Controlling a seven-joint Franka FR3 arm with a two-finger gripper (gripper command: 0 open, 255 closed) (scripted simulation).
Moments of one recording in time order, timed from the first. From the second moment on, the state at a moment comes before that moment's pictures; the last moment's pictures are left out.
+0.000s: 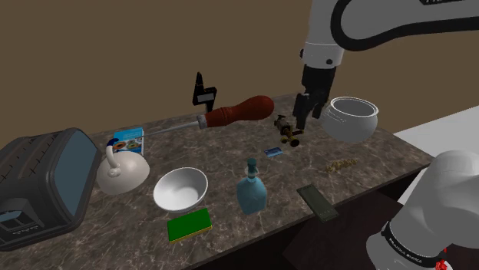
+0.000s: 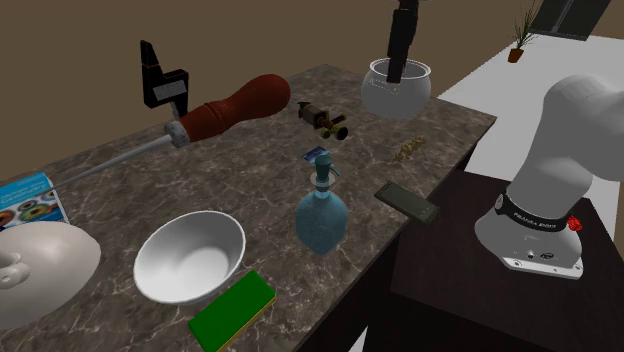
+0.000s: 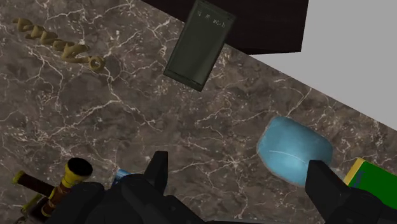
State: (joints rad) arm 0.07 -0.64 0.06 -2.37 0.09 1.69 0.07
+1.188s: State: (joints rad) arm 0.16 -0.28 0.25 -2.35 0.22 2.08 0.25
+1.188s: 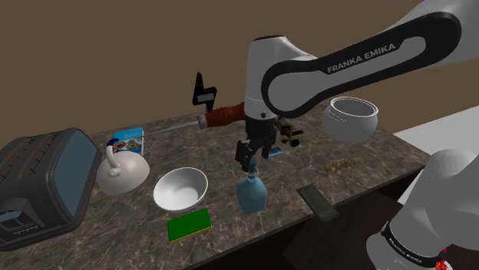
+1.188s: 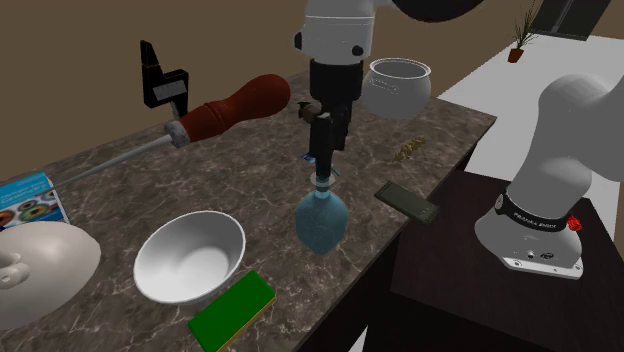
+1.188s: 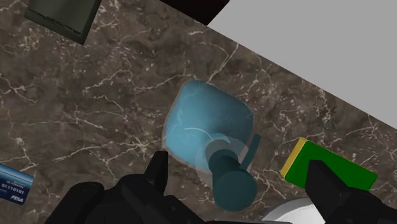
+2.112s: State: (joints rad) arm 0.17 -0.25 0.26 -2.39 0.23 2.14 0.25
